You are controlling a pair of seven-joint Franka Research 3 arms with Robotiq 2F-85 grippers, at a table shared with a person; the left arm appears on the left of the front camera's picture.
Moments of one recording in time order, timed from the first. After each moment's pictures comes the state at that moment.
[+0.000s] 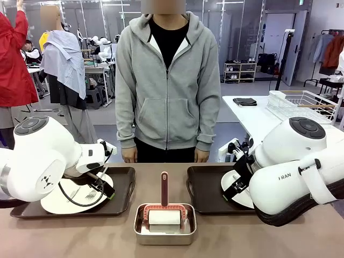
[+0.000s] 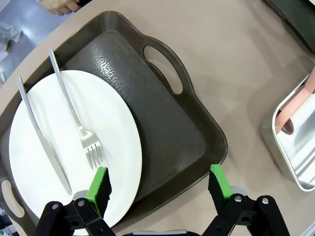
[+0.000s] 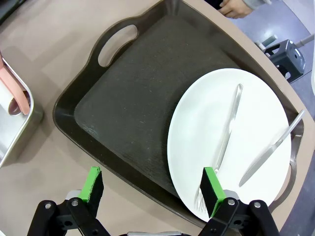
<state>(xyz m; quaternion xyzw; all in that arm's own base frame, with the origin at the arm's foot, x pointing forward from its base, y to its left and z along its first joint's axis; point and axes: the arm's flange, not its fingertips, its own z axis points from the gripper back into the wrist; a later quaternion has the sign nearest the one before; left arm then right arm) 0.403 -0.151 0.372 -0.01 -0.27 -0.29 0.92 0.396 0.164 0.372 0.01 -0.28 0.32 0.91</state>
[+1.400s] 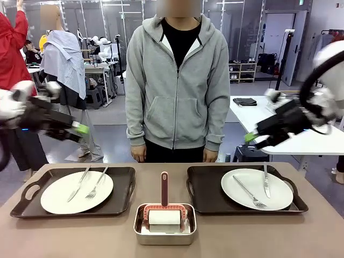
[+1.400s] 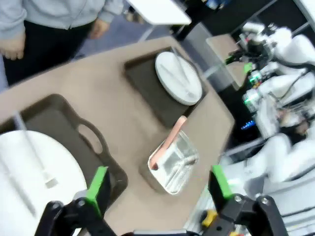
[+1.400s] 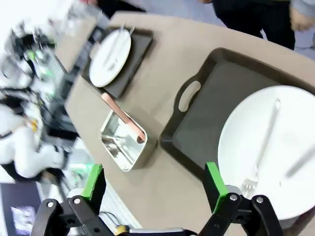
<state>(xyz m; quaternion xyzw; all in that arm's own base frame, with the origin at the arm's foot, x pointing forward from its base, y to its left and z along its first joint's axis) 0.448 0.020 0.500 -0.45 -0.29 -0.21 0.82 0.474 0.012 0.489 0.42 -0.19 0.19 0.87</state>
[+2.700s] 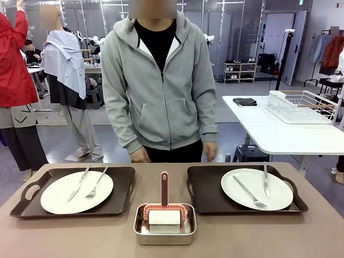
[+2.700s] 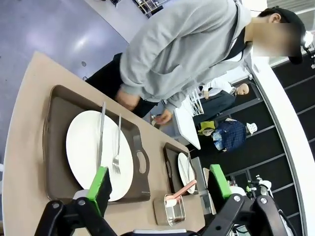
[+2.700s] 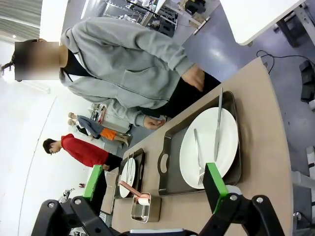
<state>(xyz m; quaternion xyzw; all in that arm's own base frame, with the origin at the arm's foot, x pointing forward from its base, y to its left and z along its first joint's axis) 0.302 0.257 0.443 -0.48 -0.42 0.15 0.75 0.299 -0.263 0.472 0.50 -0.41 -0.17 0.75</state>
